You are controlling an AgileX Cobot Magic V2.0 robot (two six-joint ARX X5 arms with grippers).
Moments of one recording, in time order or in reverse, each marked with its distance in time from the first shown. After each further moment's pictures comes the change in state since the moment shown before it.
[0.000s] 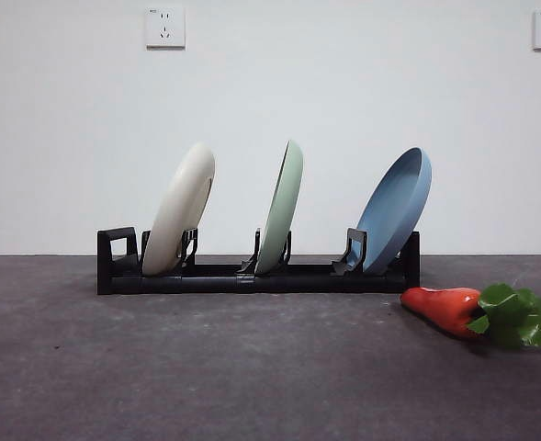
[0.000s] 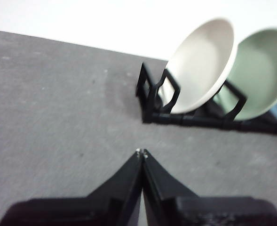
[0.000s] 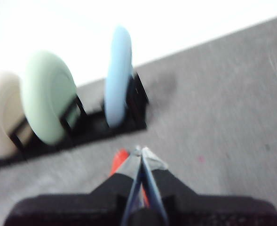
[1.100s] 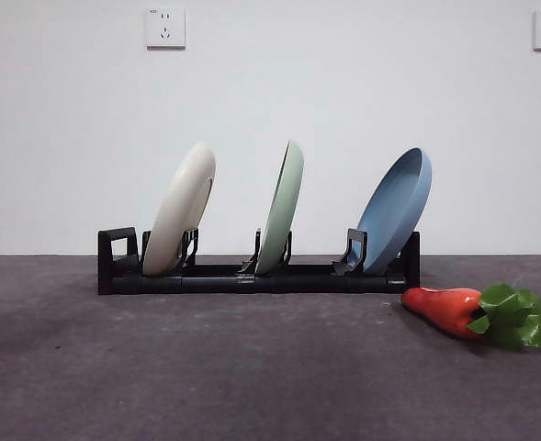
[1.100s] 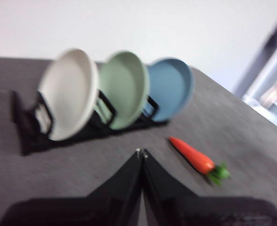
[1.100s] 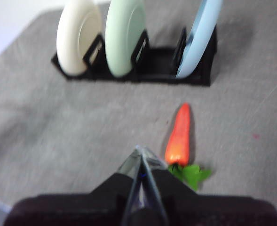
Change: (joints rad) left arm 0.000 0.466 0.647 -0.327 0.496 0.077; right arm 0.000 0.620 0.799 -0.666 -0.332 -0.269
